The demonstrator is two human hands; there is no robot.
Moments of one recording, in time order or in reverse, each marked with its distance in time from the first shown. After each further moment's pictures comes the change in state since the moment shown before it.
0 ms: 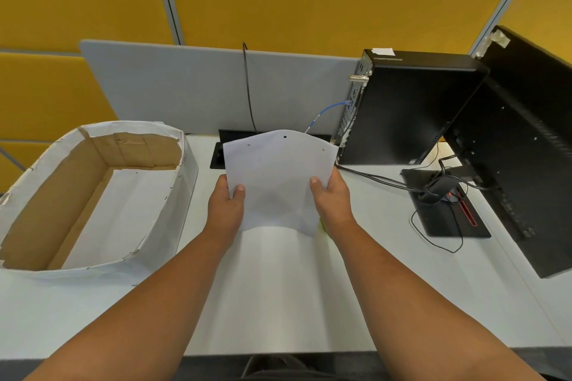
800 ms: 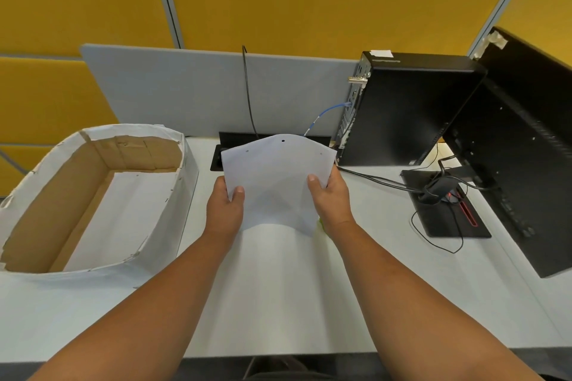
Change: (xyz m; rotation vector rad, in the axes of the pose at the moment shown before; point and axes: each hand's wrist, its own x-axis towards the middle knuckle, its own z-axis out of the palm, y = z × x) left_hand -0.005 0.004 -0.003 -0.004 0.010 0.035; right_hand -0.006 -0.010 0.003 0.046 0.007 -0.041
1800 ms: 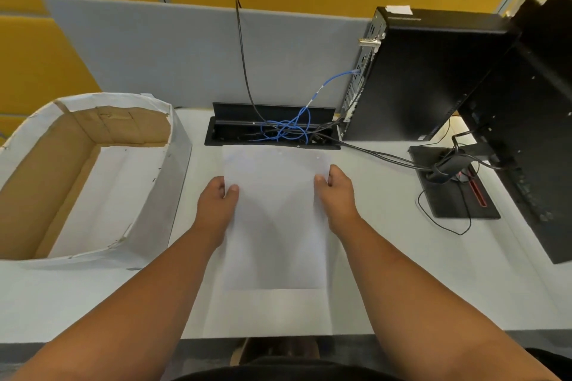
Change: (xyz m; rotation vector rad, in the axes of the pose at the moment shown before) left_hand 0.012 -0.056 -0.006 0.100 -0.029 -0.172; right_hand 0.014 0.070 -0.011 -0.190 -0.004 0.223
